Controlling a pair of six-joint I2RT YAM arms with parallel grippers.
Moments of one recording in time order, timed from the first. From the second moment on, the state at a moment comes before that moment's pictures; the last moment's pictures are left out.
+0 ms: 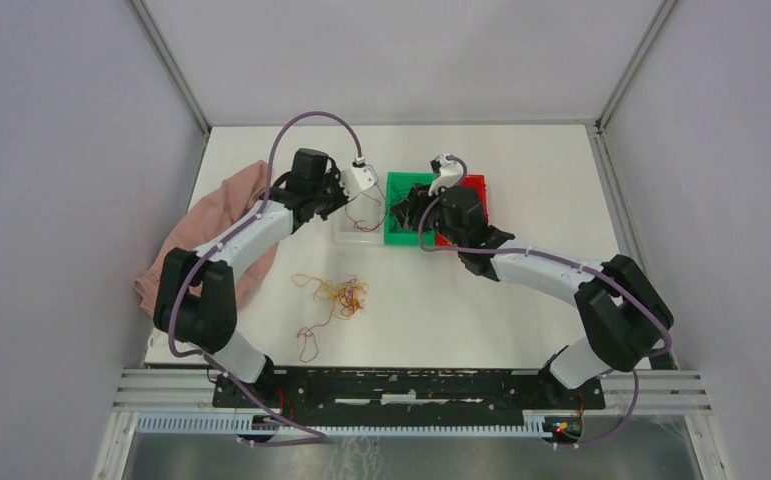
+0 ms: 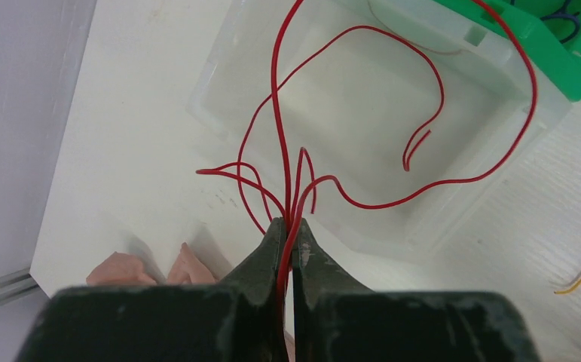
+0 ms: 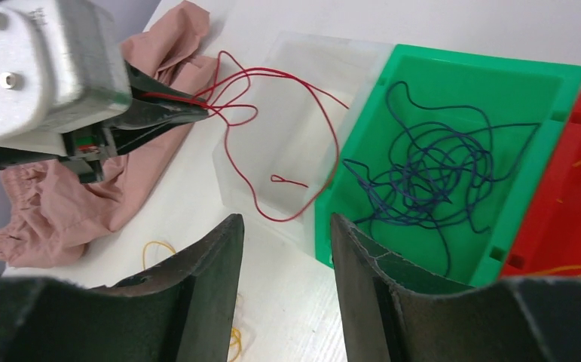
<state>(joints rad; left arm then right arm) -0.36 1.57 1.12 -0.26 0.15 0.79 0.69 1.51 0.87 0.39 0.07 0.47</state>
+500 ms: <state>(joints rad) -0.28 1.62 1.18 -0.30 0.15 0.70 0.69 1.75 1.02 0.47 -0.04 0.60</state>
